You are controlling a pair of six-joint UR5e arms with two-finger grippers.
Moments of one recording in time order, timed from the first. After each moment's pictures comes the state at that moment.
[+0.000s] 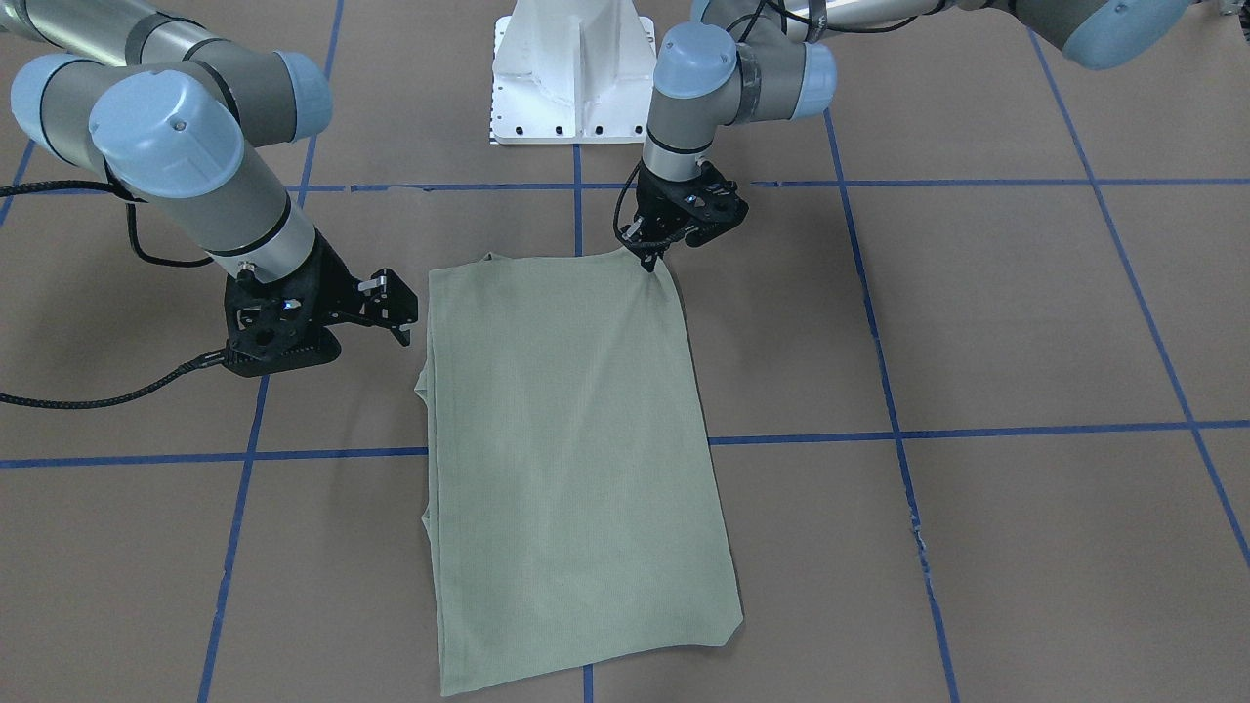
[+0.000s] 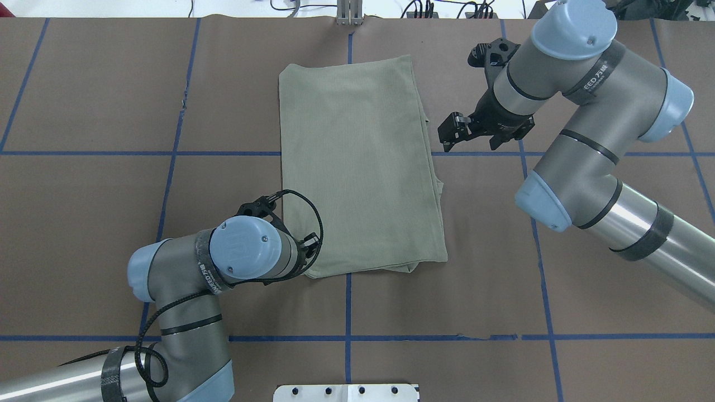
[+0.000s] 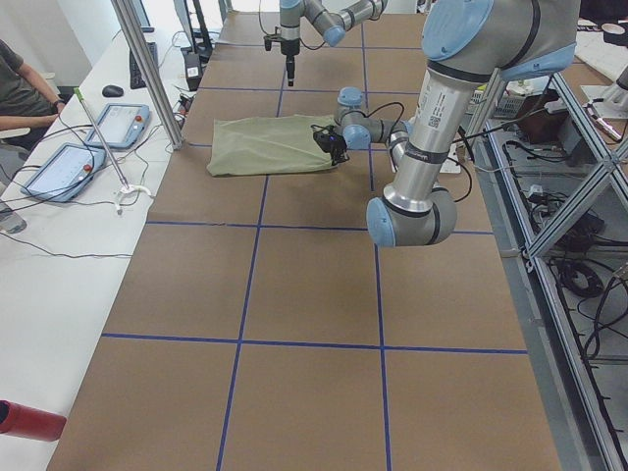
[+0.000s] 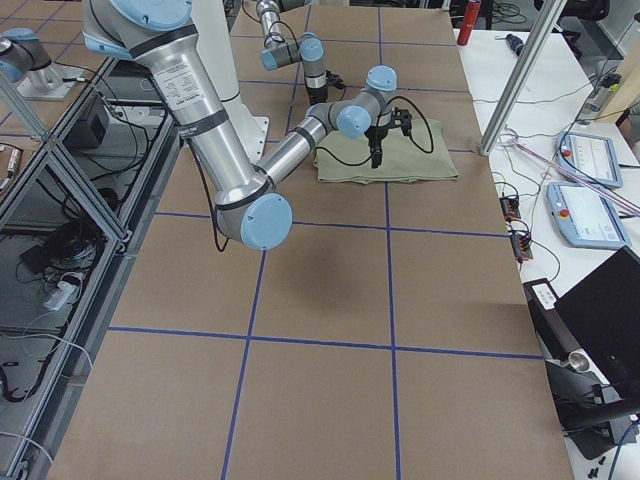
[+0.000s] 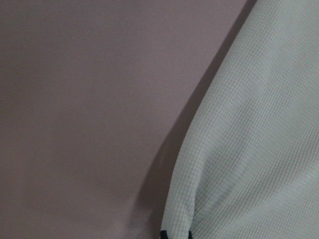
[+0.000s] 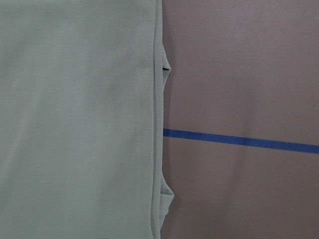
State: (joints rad) left arm -0.34 -2.12 -1.73 -1.76 -1.68 -1.96; right arm 0.83 -1.05 1.74 -1.52 2.15 0.91
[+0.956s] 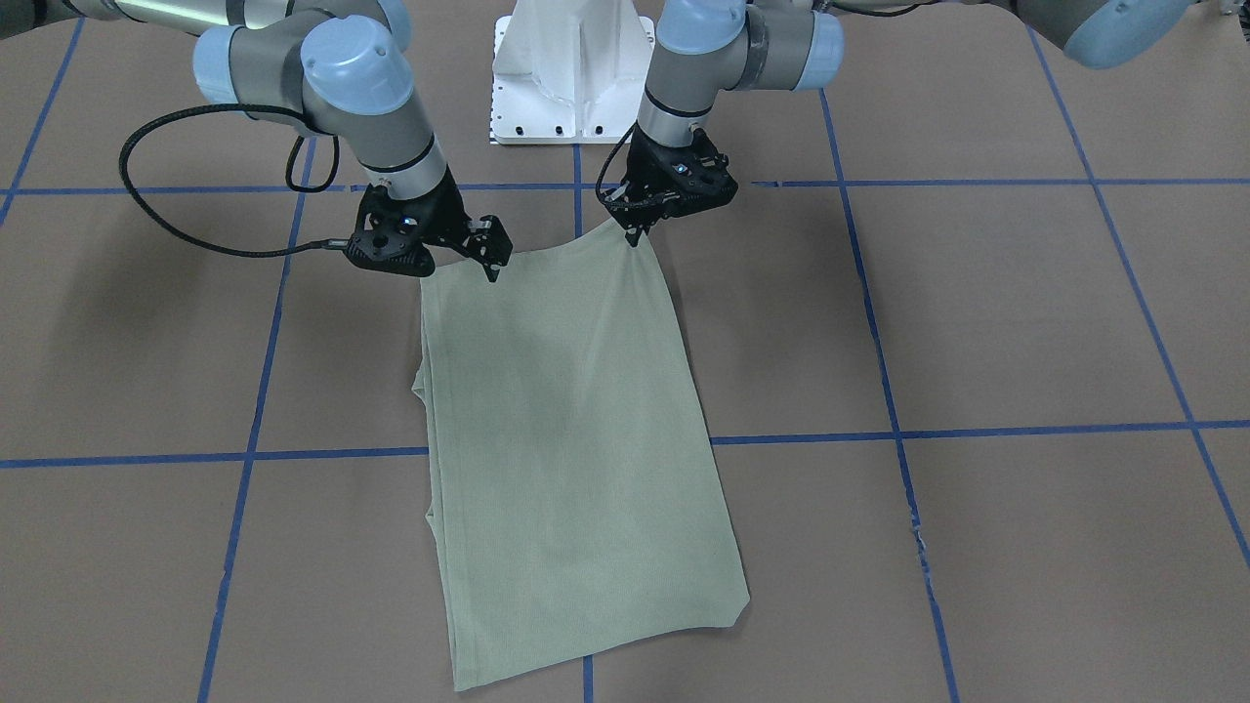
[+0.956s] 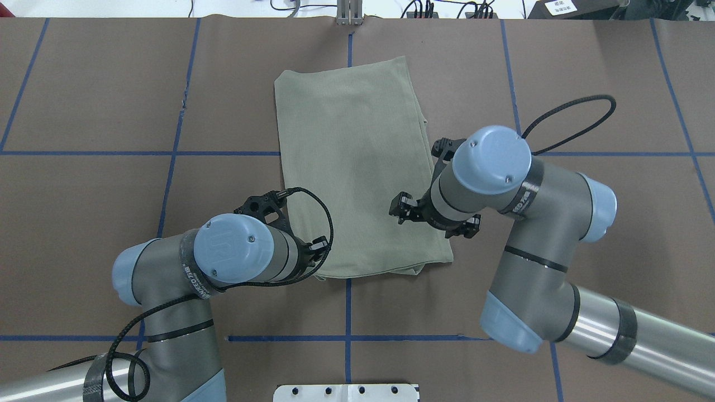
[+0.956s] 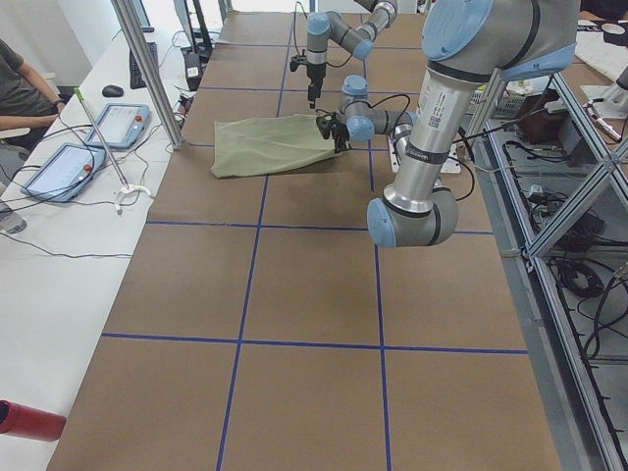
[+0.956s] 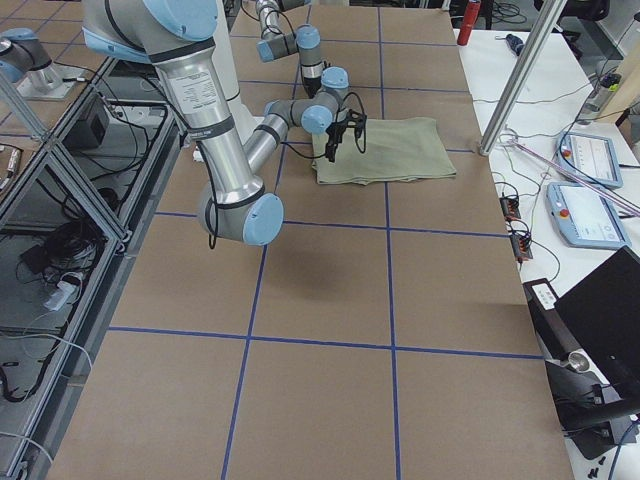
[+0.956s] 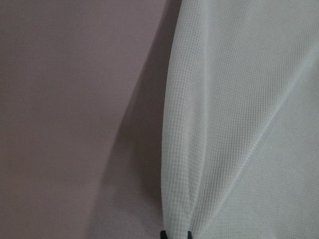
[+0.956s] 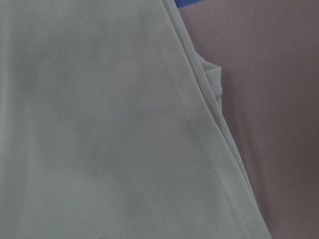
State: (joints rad) left arm -0.34 -2.11 -1.82 -1.76 -1.69 -1.80; right arm 0.51 -1.10 1.85 -1.51 1.90 1.53
